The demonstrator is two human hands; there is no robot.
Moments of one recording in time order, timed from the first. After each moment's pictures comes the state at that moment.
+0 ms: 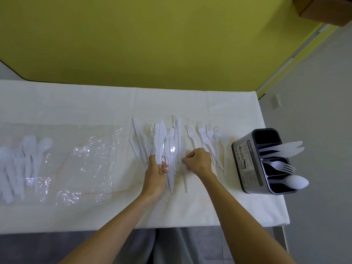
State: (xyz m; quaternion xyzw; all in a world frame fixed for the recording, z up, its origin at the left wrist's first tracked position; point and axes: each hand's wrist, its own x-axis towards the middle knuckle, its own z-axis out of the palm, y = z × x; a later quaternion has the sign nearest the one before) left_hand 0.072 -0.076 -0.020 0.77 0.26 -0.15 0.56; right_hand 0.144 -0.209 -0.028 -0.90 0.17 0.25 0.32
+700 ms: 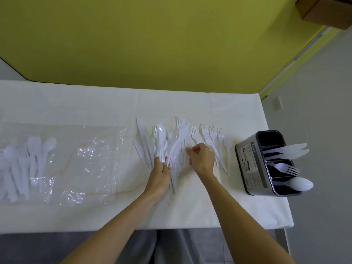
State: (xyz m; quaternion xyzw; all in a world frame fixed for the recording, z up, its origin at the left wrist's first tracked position) left_hand 0.075 -0.073 -0.019 0.73 0.27 -0.19 0.60; right_hand 0.146 -0.200 -0.031 -0.87 0.22 0.15 0.43
